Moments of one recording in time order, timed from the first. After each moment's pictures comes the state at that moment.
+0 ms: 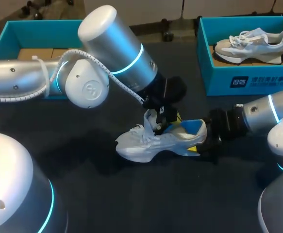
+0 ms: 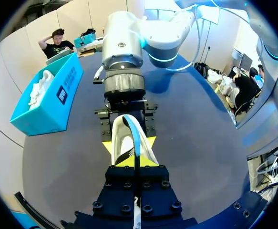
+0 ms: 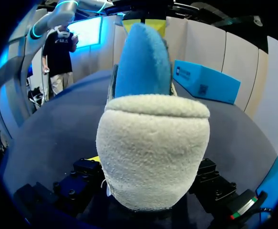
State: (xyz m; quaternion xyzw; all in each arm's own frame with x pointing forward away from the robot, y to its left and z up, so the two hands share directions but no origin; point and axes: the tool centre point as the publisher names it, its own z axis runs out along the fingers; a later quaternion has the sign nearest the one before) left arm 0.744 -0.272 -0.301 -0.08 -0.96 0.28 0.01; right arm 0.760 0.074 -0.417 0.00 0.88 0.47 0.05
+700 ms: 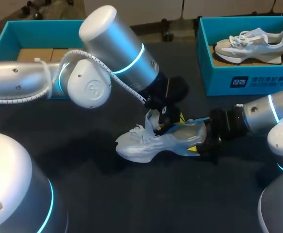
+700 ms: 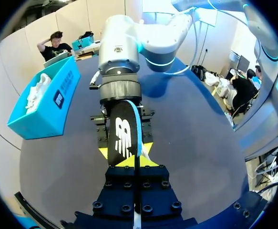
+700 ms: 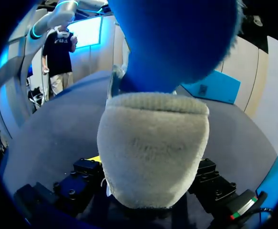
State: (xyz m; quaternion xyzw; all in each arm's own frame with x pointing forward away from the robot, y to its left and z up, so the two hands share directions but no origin) left arm 0.739 -0.282 -0.304 -0.09 -0.95 0.29 0.03; right arm 0.760 0.074 -0.417 0.00 0.88 0.47 0.05
